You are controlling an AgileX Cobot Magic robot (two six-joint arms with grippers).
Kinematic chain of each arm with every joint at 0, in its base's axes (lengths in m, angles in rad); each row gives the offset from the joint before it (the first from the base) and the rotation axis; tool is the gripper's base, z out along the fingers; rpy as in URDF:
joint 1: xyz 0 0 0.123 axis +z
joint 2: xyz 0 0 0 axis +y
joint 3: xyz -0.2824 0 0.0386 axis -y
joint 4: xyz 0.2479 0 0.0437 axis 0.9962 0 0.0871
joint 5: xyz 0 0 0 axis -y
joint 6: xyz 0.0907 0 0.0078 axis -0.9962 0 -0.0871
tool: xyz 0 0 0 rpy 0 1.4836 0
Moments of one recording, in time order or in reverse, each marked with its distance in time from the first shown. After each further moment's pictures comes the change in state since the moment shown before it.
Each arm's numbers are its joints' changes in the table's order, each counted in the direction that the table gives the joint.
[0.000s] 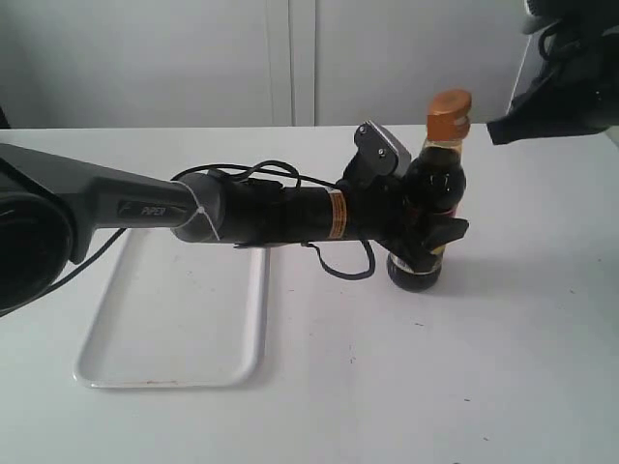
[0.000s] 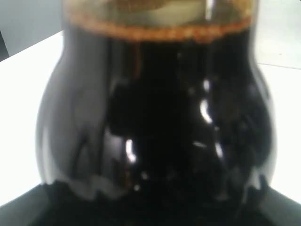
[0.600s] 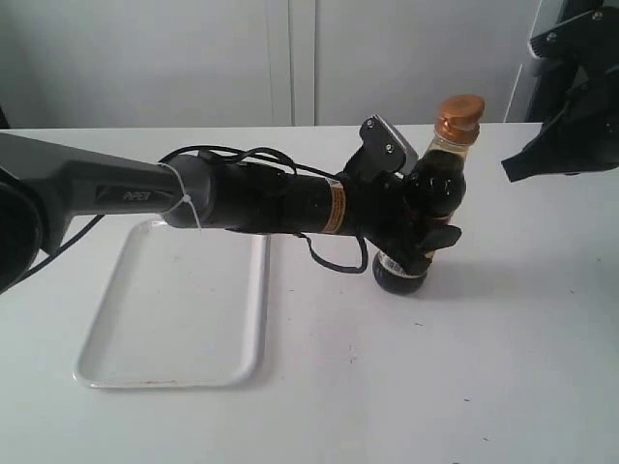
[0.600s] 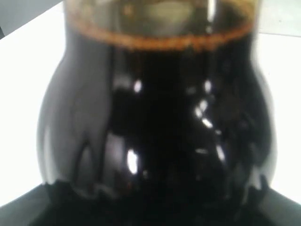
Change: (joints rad) left arm -0.002 -0.080 -0.014 0.194 -0.086 0.136; right arm -0.054 0.042 0.000 -0.060 -0.153 -0.028
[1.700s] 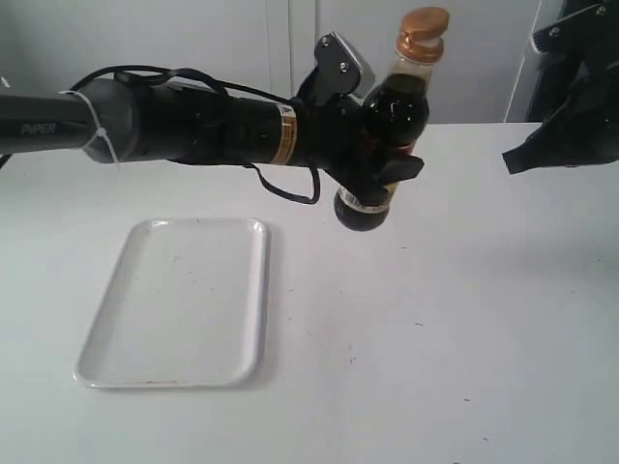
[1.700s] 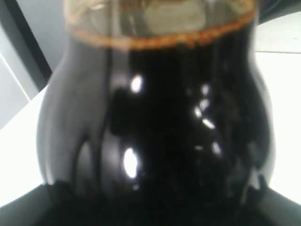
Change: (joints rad) left arm 0.105 -0.180 -0.017 0.215 0.021 0.147; right arm -0.004 0.016 0.000 0.000 0.072 -0.002
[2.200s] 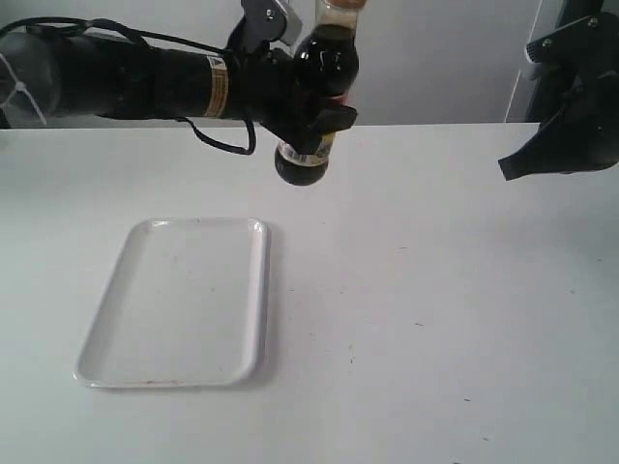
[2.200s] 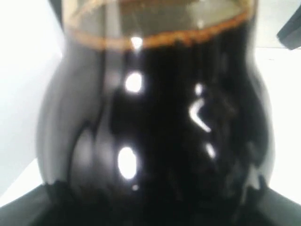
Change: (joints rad) left arm 0.153 -0.084 -0.002 0.129 0.019 0.098; right arm 0.000 0.032 0.000 0.000 0.012 0.000
